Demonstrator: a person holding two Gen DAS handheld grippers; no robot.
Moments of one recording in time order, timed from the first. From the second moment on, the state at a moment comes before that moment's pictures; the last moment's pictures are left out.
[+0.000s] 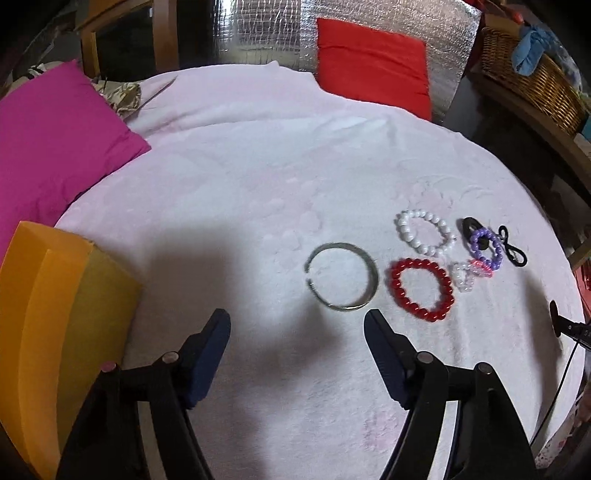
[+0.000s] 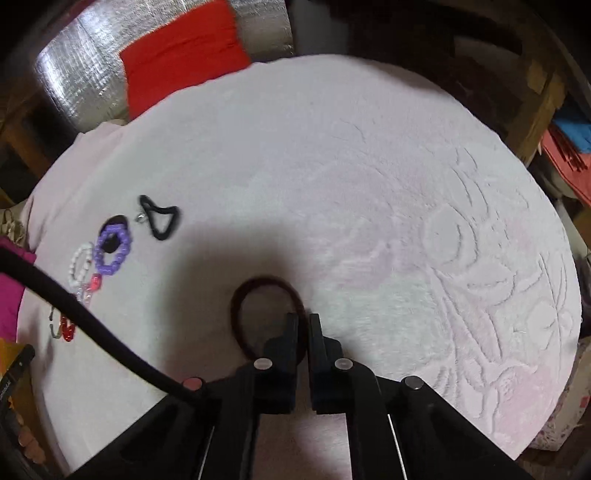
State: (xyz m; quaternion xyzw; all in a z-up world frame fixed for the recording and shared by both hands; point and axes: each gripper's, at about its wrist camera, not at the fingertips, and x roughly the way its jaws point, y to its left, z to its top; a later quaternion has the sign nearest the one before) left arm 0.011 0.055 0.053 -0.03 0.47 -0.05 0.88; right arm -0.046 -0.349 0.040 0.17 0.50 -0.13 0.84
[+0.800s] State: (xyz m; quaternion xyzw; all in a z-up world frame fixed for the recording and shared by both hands) left arm 0.042 0.023 0.024 -0.02 0.50 -0.03 0.86; right arm -0.038 -0.315 0.045 0.25 0.44 -0.03 0.86
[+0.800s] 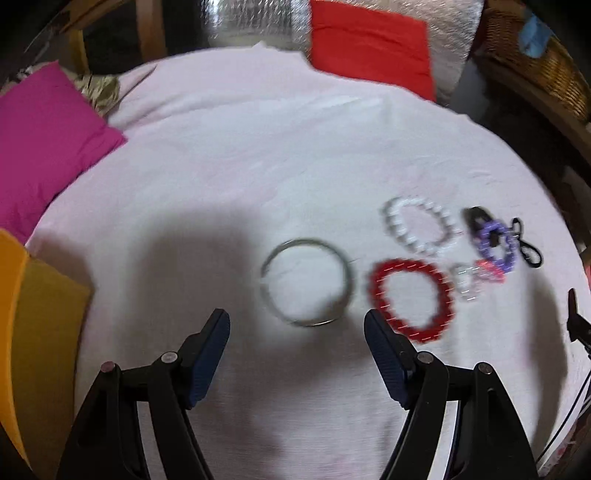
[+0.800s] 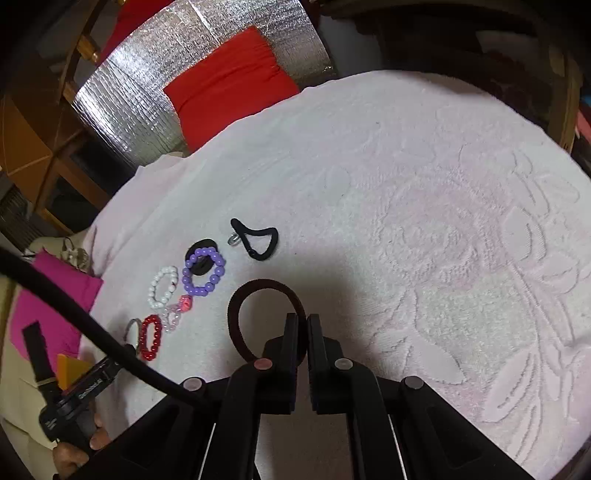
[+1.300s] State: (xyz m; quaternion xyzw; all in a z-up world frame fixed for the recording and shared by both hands) left arm 0.057 0.016 0.013 0.00 0.47 0.00 0.88; right arm -0.028 -0.305 0.040 0.26 0.44 -0.01 0.86
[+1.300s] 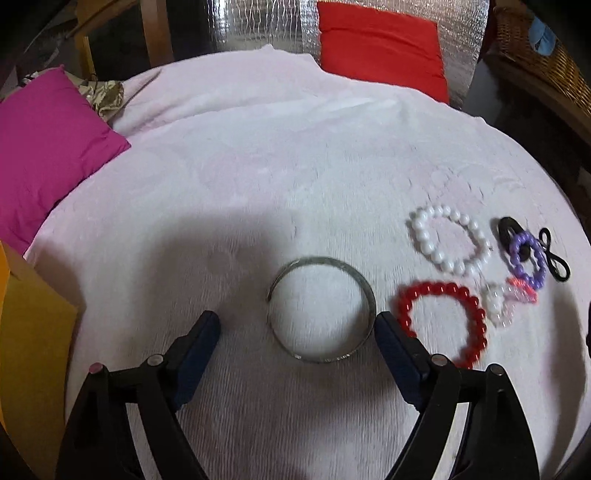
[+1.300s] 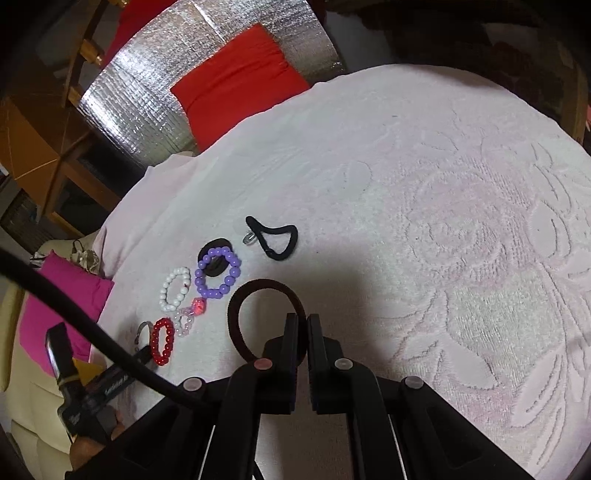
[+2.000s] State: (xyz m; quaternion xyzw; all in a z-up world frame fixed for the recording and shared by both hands) left arm -0.012 0.046 0.086 -0.02 0.39 -0.01 0.92; right arm -0.041 -0.223 0.081 0.20 0.40 0.06 0.89
